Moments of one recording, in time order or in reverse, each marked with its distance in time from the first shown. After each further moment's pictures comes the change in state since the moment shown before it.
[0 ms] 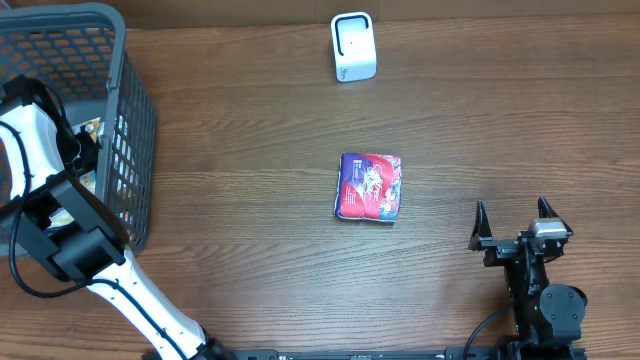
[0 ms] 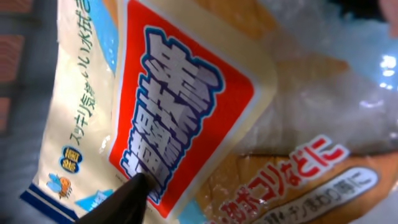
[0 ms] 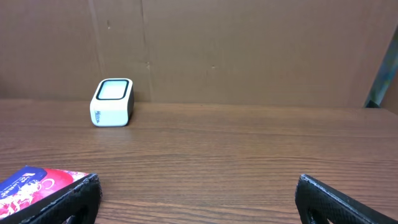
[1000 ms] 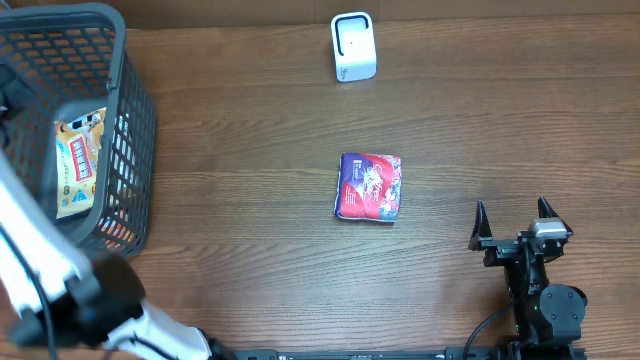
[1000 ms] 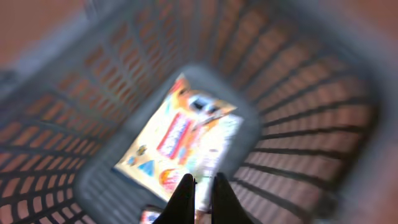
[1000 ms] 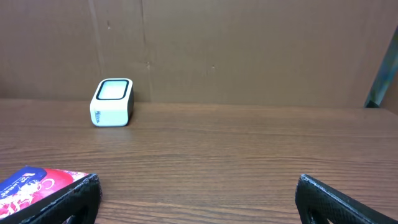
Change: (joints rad) left arm -0.001 -0.480 0.337 -0.147 0.224 -0.162; right arm 0.000 0.000 0.000 0.000 0.000 0.000
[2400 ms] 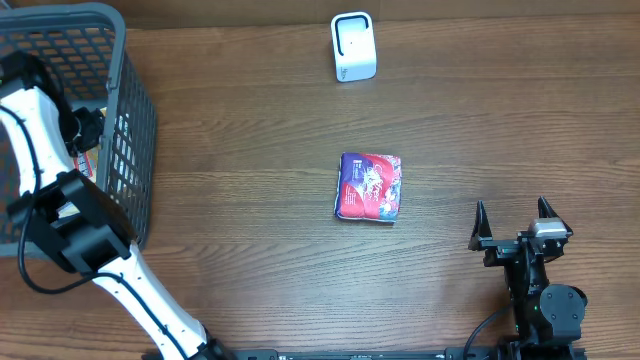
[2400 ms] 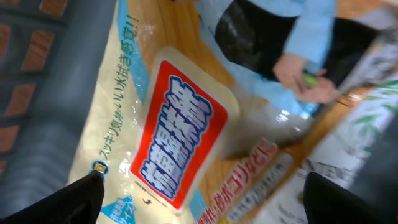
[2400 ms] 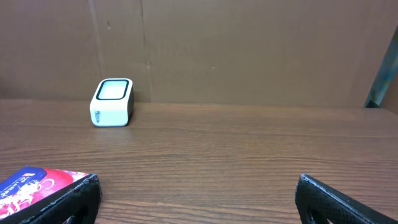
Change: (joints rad) left arm -0.050 0.513 -0.174 0.098 -0.190 0.106; right arm 0.000 0.000 0.000 0.000 0.000 0.000
